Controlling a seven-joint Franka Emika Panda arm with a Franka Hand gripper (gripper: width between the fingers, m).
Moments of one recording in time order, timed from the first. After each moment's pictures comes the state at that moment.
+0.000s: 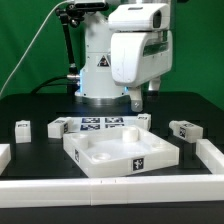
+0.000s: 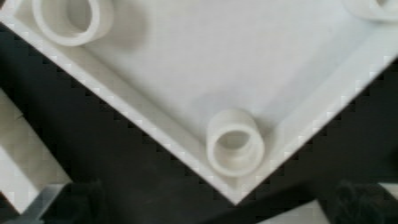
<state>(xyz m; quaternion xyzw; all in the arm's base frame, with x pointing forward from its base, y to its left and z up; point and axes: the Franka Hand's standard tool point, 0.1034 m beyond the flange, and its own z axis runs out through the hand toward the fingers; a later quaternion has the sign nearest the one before) 0.521 0.034 0.094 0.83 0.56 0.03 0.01</state>
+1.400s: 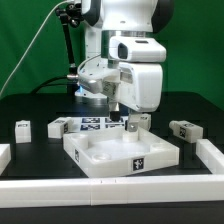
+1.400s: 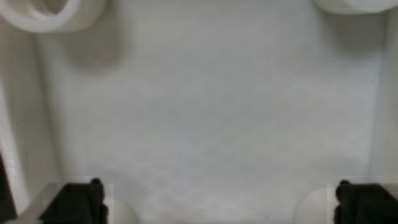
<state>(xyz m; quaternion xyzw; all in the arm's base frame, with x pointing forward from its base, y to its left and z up) 0.492 0.006 0.056 0.59 0.81 -0.01 0.04</state>
